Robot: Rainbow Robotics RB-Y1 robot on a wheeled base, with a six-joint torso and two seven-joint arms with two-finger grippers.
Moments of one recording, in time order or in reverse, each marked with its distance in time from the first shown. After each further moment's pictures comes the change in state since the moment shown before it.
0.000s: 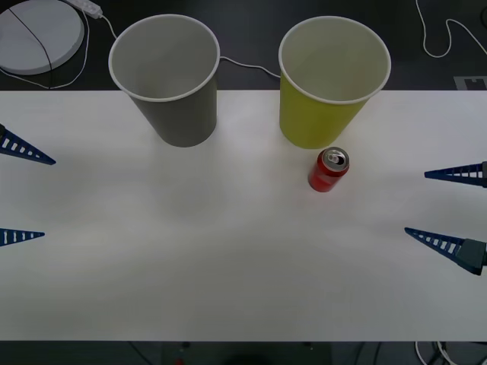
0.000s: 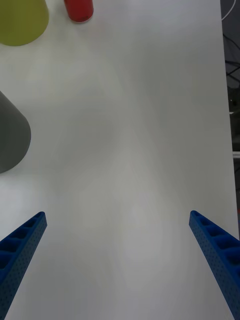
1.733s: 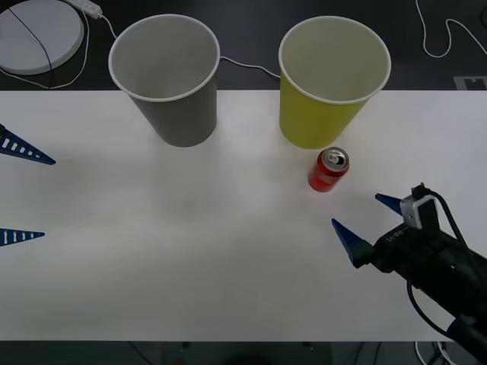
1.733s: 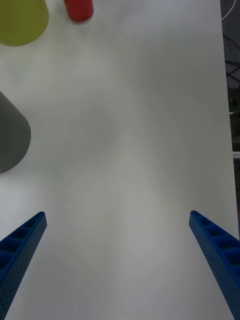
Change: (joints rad) right arm -0.111 -0.370 1.045 -0.165 -0.309 1.473 0.021; left arm 0.000 0.000 0.000 0.000 0.000 0.000 0.000
